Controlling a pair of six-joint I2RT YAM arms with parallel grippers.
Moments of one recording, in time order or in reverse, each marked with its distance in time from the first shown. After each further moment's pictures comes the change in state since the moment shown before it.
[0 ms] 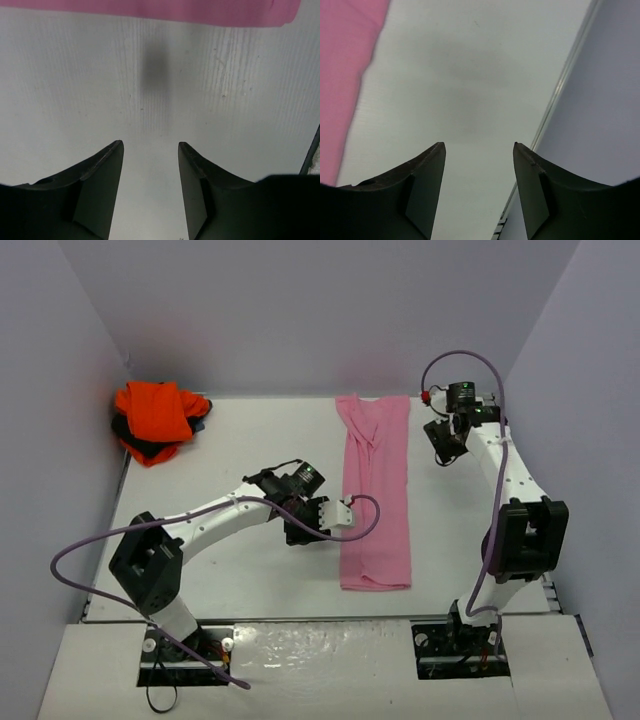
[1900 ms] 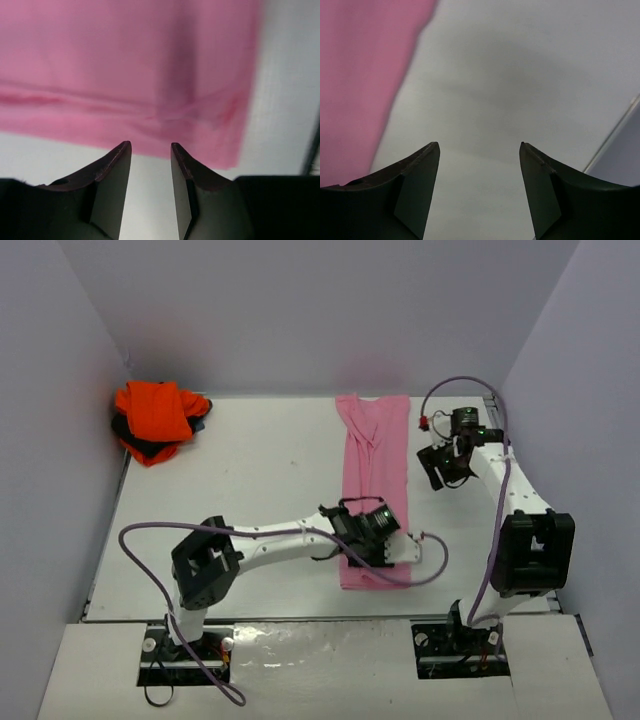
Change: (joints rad) left arm -0.331 0.263 0.255 0.142 -0.238 -0.231; right arm -0.011 -0.137 -0.263 0.025 -0.248 -0.007
